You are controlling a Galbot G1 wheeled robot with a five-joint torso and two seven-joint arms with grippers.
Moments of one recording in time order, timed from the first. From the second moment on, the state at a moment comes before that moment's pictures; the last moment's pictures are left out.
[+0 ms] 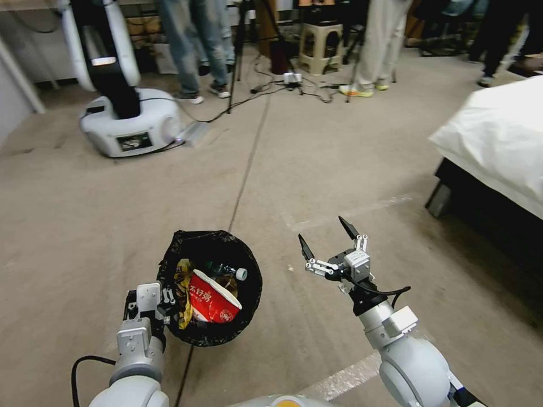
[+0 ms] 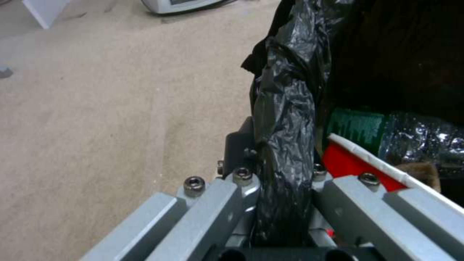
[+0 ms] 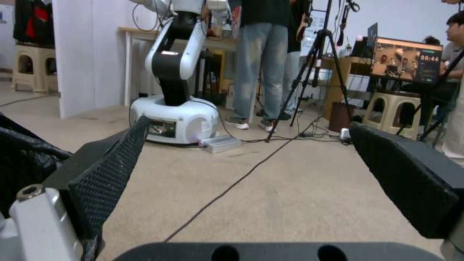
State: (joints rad) left arm 1.79 -1.47 -0.56 -2.32 -0.05 0.42 -0.27; right arm -1.48 1.10 0.22 2.11 0.16 0.21 0.05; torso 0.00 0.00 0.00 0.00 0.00
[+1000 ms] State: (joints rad) left arm 1.70 -1.45 -0.65 -2.36 -0.21 0.52 -0.32; right arm -1.49 1.11 0.22 2.10 0.14 0.22 0.04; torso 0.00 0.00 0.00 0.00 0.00
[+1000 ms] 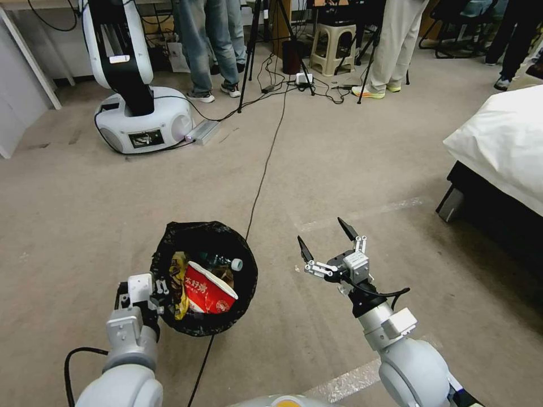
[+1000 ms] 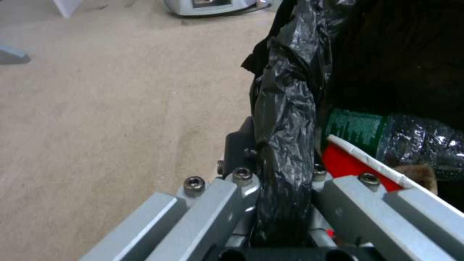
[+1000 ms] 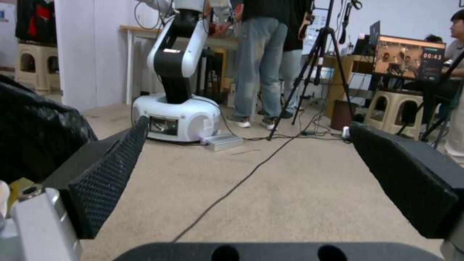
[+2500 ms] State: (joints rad) left arm 1.63 -1.45 -0.80 -2.15 -0.37 0.63 -0.37; right arm -1.51 1.12 0.22 2.10 0.13 0.23 0.03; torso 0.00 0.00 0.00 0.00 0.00
